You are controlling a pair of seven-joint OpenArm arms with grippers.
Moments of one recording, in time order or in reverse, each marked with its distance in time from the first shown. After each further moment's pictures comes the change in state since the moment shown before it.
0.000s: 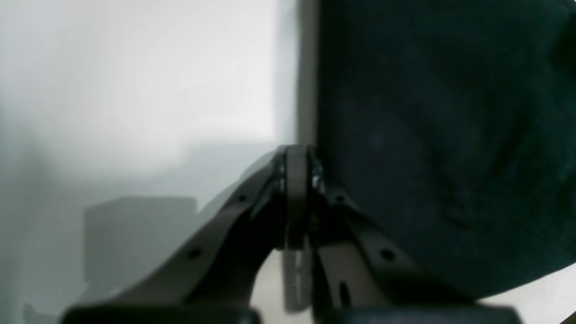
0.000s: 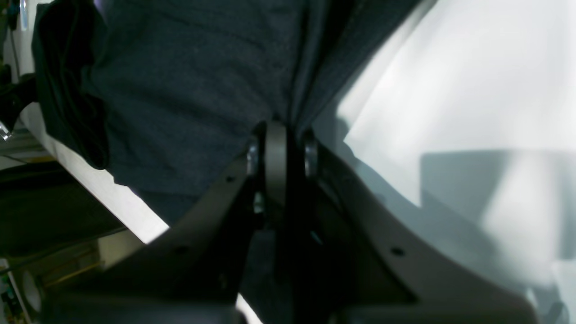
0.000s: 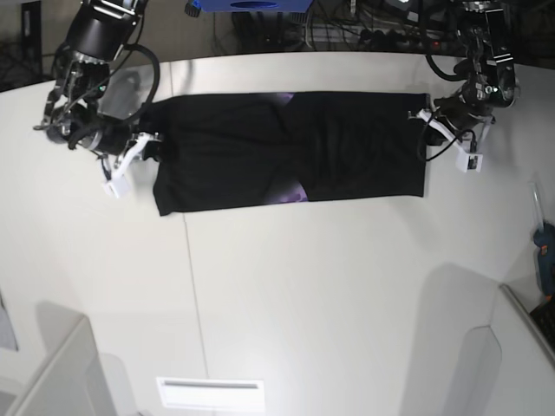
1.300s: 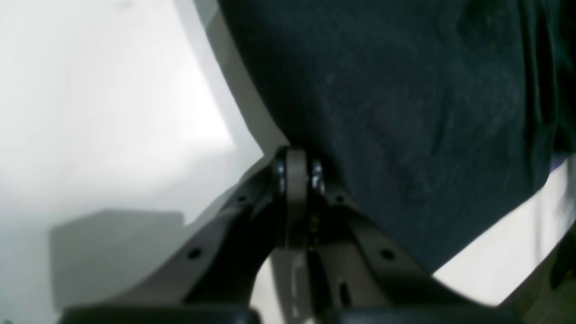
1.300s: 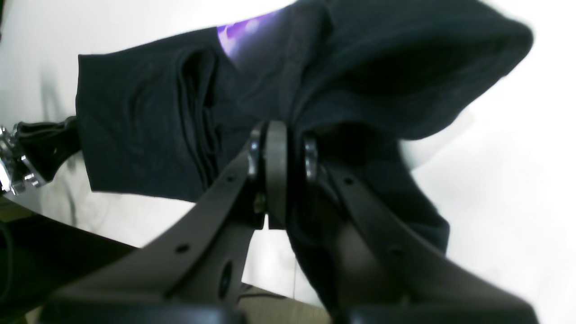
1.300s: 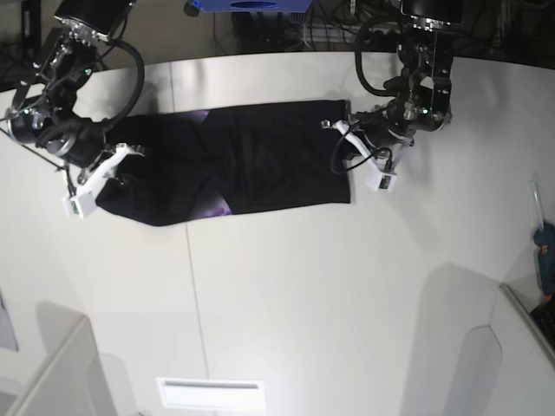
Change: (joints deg) left arm -8.3 7.6 19.1 -0.3 0.0 6.1 1.6; right arm -5.4 -0.2 0.0 35.7 -1.7 -20.0 -8.3
